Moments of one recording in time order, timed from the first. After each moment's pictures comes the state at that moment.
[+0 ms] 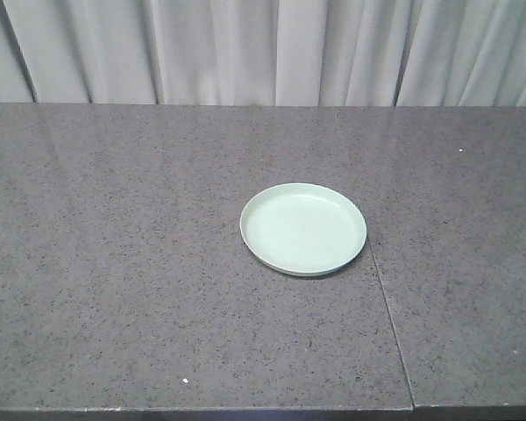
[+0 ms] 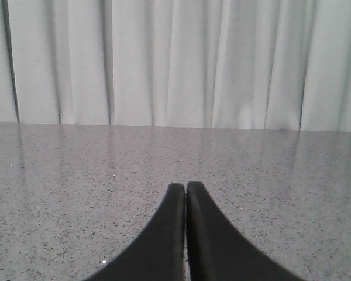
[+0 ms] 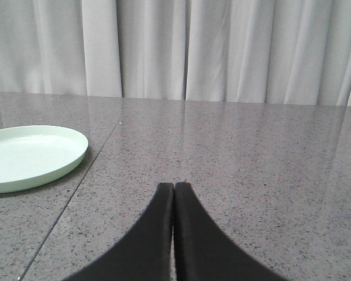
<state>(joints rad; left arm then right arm) 0.00 -0.01 0.02 0.01 0.02 -0.07 0.00 -0.01 0.03 -0.01 0.09 -0.01</state>
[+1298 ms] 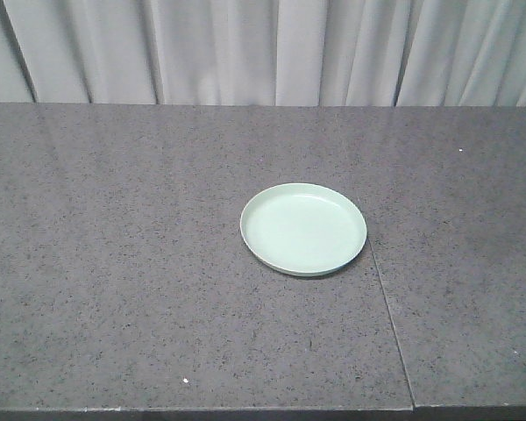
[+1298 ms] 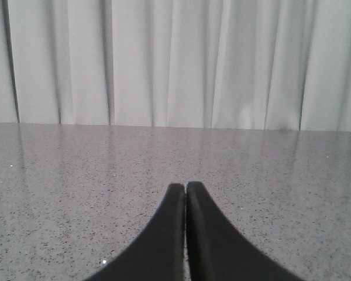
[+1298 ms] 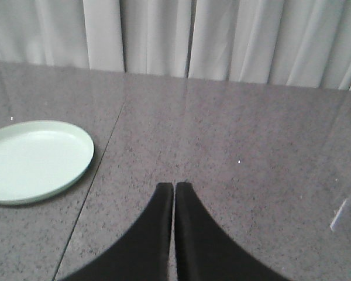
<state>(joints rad) 0.00 -0.01 0.02 0.01 0.02 -0.07 0.00 0.43 -0.58 0.04 0.54 -0.11</state>
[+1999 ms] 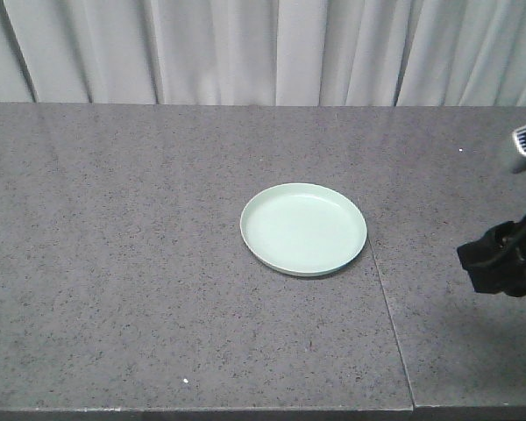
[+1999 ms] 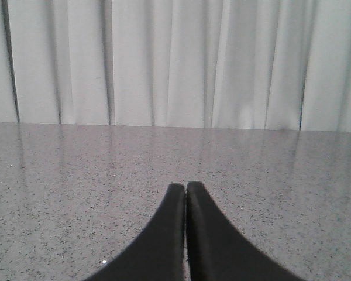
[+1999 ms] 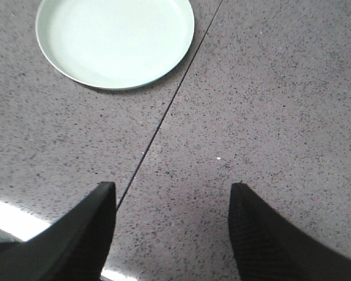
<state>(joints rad) 0.00 -0.01 0.02 0.01 0.02 -0.07 0.16 1.05 -0.99 0.14 0.91 -0.29</state>
